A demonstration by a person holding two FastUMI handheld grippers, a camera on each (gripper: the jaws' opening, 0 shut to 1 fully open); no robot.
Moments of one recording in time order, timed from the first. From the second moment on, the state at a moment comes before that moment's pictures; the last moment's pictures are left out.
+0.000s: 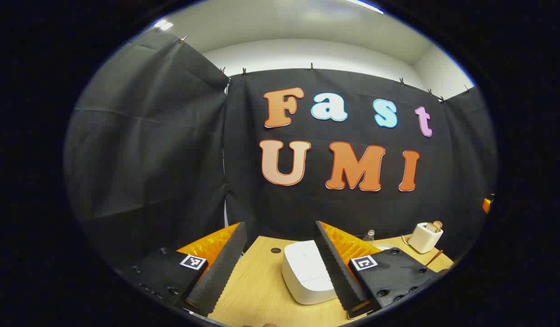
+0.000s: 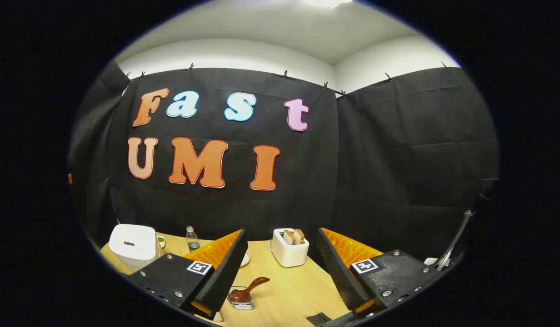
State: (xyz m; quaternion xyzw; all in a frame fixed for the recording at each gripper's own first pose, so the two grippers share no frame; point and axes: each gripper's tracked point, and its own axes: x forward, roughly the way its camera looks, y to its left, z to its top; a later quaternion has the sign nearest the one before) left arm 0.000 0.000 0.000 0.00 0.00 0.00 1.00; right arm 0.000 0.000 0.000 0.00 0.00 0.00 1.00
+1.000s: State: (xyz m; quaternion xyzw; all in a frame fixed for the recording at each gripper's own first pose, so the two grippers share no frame) left arm -0.007 -0.004 0.003 0.01 0.00 0.01 1.00; right arm 0.003 -0.009 -0.004 0.00 0.00 0.00 1.00
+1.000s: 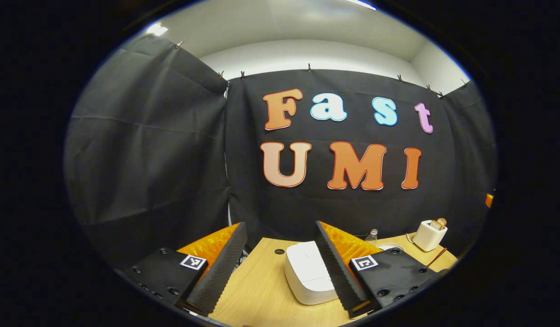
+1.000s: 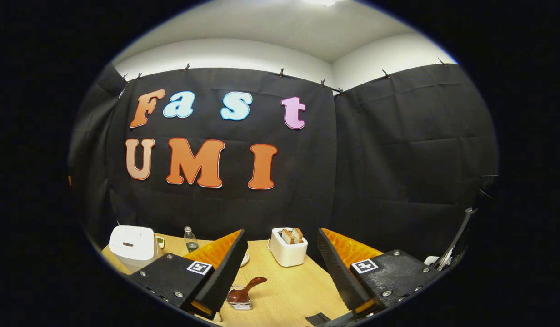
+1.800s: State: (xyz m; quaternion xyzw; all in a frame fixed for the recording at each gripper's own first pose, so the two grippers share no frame) left arm 0.014 -0.034 -0.019 -0.01 0.03 -0.05 1.00; right arm -0.001 -0.008 -0.010 0.00 0.01 0.00 1.00
